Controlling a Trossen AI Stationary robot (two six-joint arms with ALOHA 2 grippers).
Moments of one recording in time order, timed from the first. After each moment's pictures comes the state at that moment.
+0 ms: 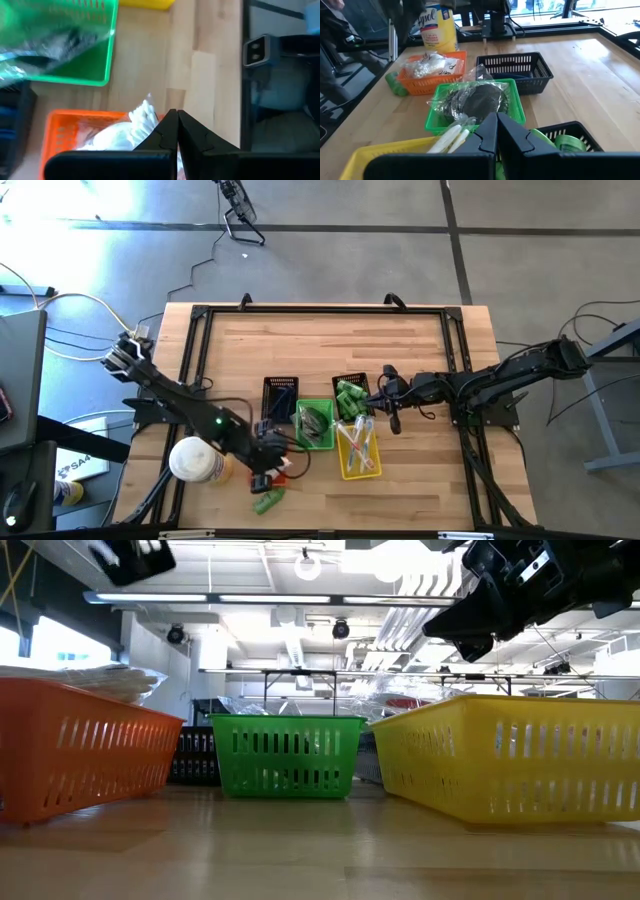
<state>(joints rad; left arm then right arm) -0.57 1.49 1.17 -0.60 -0.15 -0.69 0.14 1.11 0.40 0.42 0.07 0.13</state>
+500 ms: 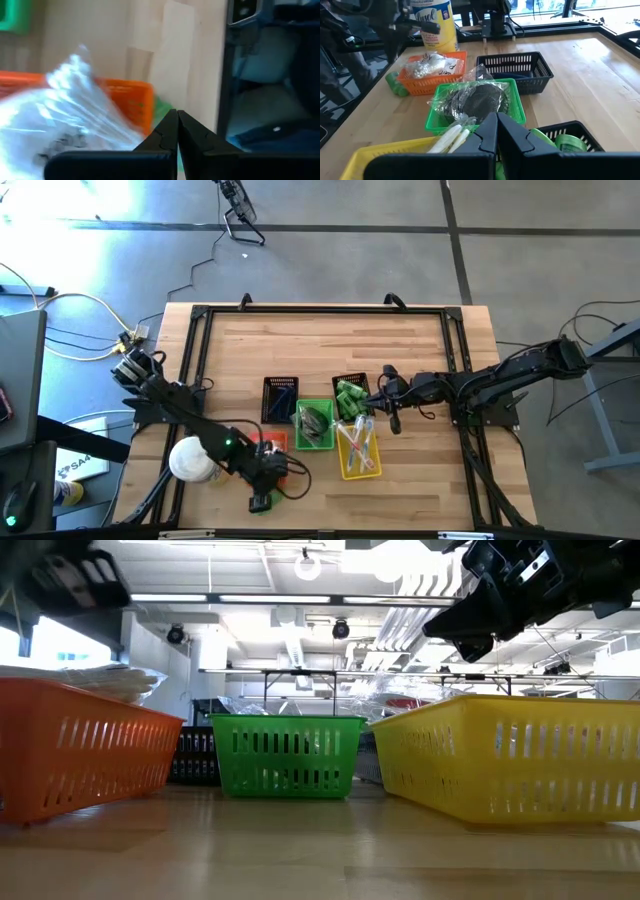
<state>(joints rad) -0.65 1.62 1.17 -0.53 -0.01 -0.82 0.14 1.11 0.40 0.42 0.07 0.13</state>
